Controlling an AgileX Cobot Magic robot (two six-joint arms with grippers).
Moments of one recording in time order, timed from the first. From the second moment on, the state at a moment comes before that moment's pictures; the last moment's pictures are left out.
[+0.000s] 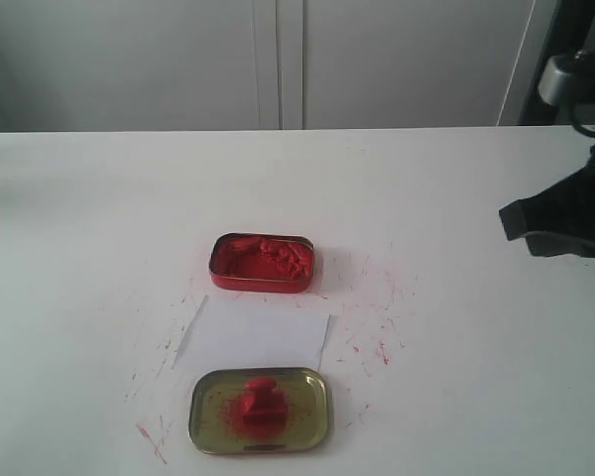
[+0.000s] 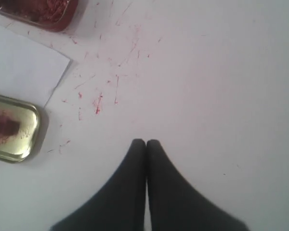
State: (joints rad) left arm -0.01 0.00 0.02 -0.16 0.50 0.20; right arm 0.17 1.18 -0.93 0.22 0.87 -0.21
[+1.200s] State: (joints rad) left arm -0.01 0.00 0.02 -0.16 0.50 0.20; right arm 0.57 1.51 -1.11 0.27 0.93 -0.65
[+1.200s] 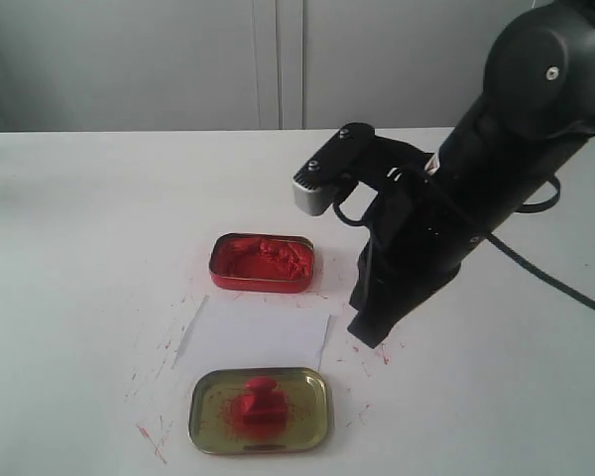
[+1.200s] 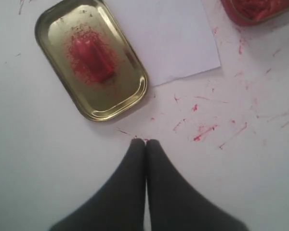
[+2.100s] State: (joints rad) left arm -0.01 0.00 0.02 -0.16 0.50 0.20; right arm 0.80 1.75 -1.23 0.25 0.88 -0.87
